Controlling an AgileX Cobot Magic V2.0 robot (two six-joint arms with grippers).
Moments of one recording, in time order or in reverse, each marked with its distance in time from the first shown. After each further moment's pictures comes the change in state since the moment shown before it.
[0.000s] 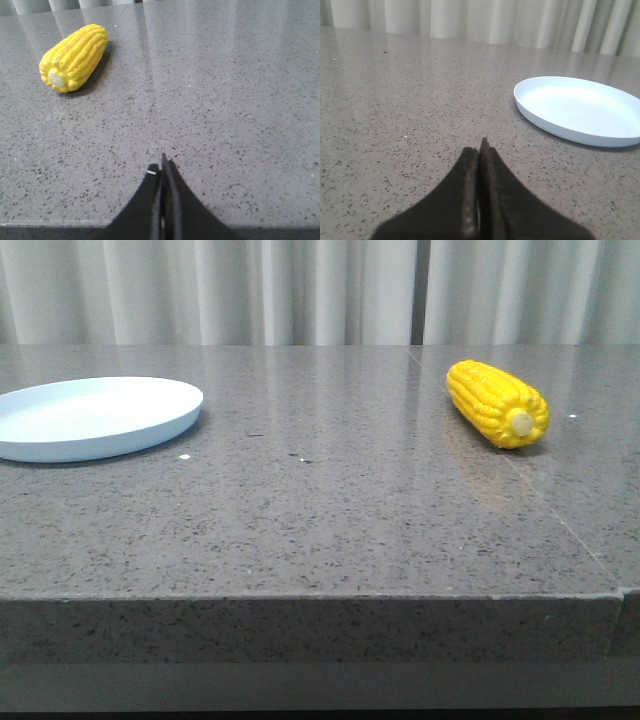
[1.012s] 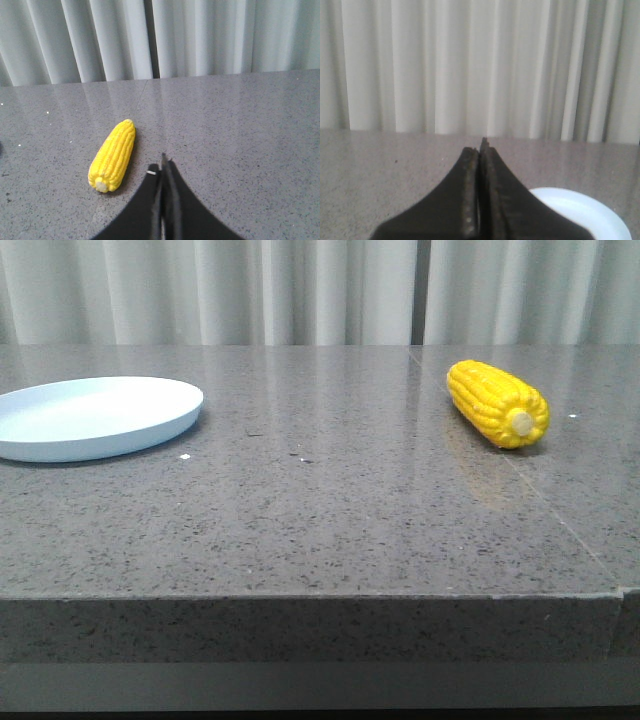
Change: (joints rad) left arm 0.000 0.217 -0.501 0.066 0.141 0.000; right arm 0.000 0.200 -0.475 0.000 0.167 0.000
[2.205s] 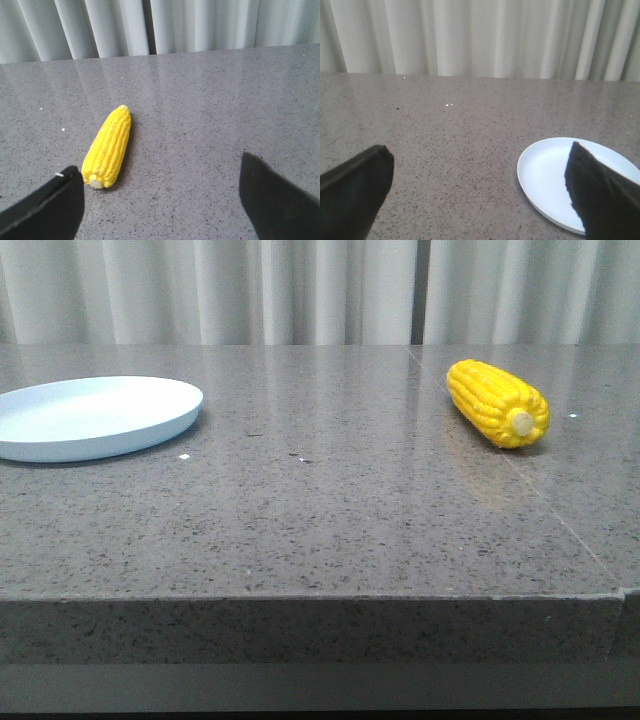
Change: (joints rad) left arm 0.000 0.257 -0.079 0.021 0.049 0.000; right arm 0.000 0.198 -0.086 0.000 0.004 0.000
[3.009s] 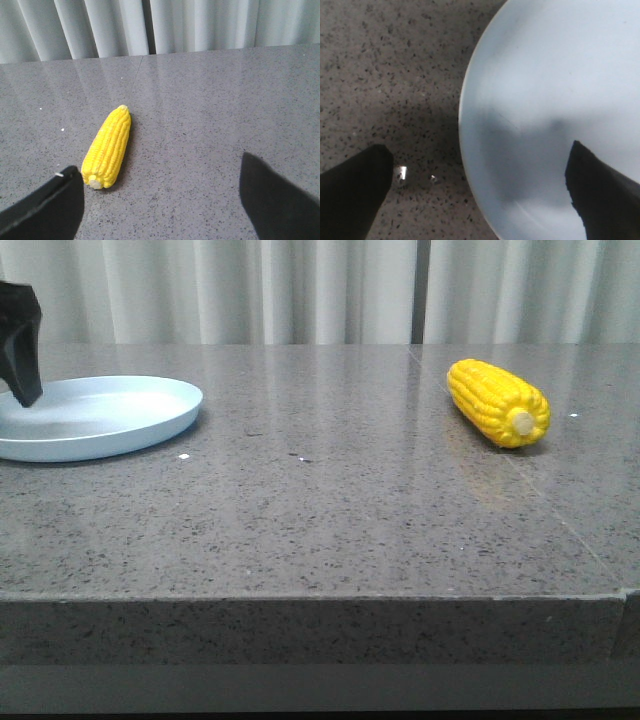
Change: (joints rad) left arm -0.140 1.228 -0.784 -0.052 0.576 0.040; right arm 0.000 0.000 0.000 0.000 0.000 0.000
